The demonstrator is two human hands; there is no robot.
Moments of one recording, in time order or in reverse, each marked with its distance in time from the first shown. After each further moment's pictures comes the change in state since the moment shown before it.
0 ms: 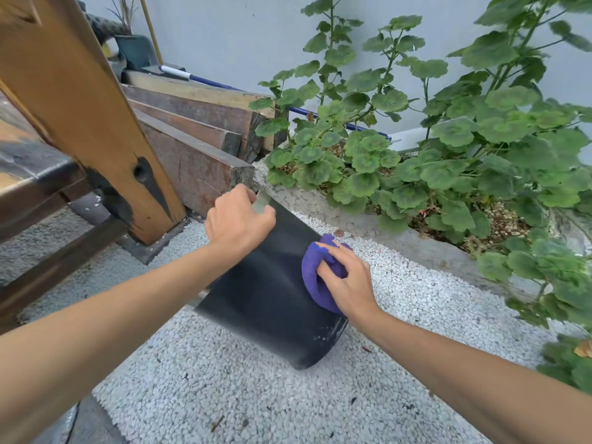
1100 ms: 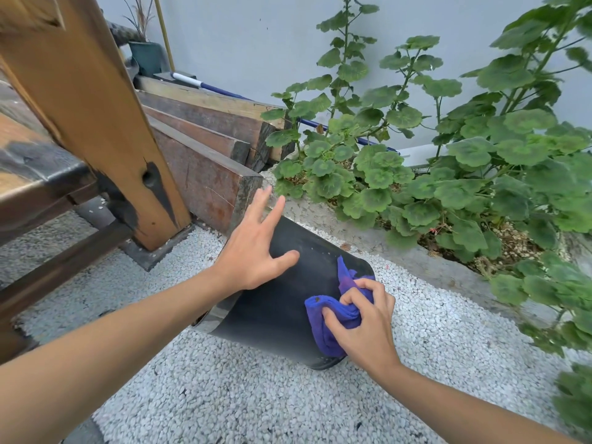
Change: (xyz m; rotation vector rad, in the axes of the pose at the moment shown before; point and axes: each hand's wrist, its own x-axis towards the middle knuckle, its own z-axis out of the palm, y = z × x) left_hand -0.004 -0.039 0.010 -0.048 -0.252 0.558; right_hand -0.042 0.018 -0.008 -0.294 0.055 -0.133
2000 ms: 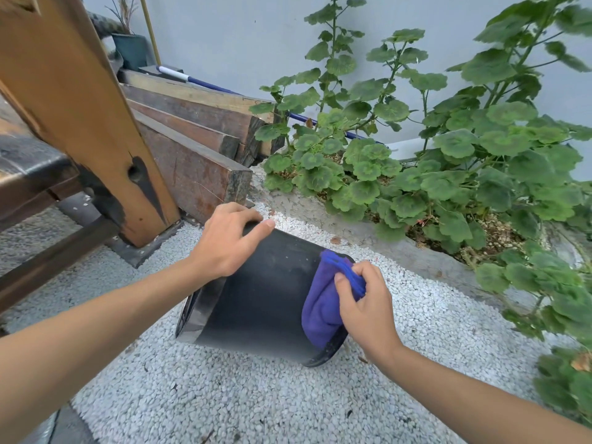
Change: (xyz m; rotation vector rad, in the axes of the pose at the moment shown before) left_hand 0.001 -0.017 -0.008 -0.007 0.034 -0.108; right_hand 0.012 -0.030 -0.028 0.254 0.046 0.116
